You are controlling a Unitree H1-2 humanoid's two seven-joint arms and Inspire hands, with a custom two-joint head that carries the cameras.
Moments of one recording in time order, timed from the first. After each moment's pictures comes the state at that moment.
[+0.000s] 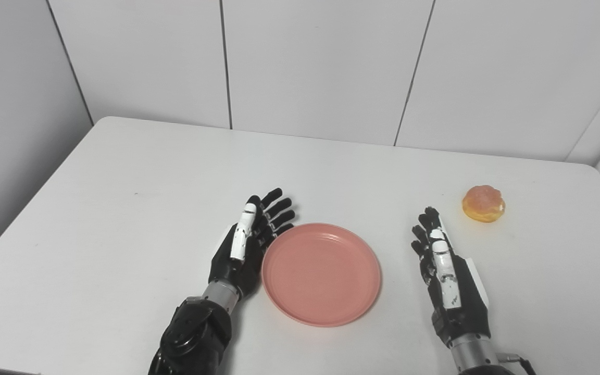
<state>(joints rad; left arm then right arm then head) -0.13 -0.05 0.02 -0.05 -0.33 0.30 -0.08 -0.01 0.03 0.09 -0.29 0.05 0.23 0.06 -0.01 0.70</state>
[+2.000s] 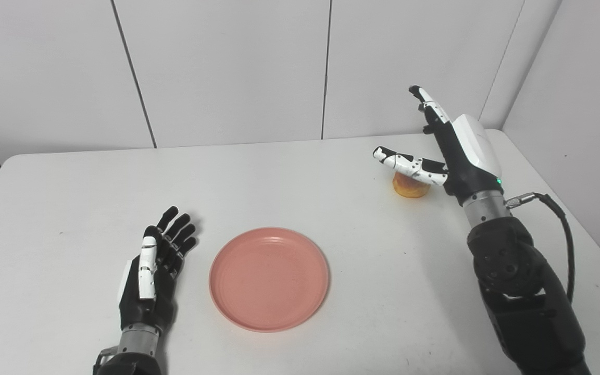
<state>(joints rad) -0.06 0.00 0.08 0.00 -0.28 0.03 -0.11 -0.40 -0.33 0.08 -0.22 -0.61 0.29 0.09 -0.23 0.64</state>
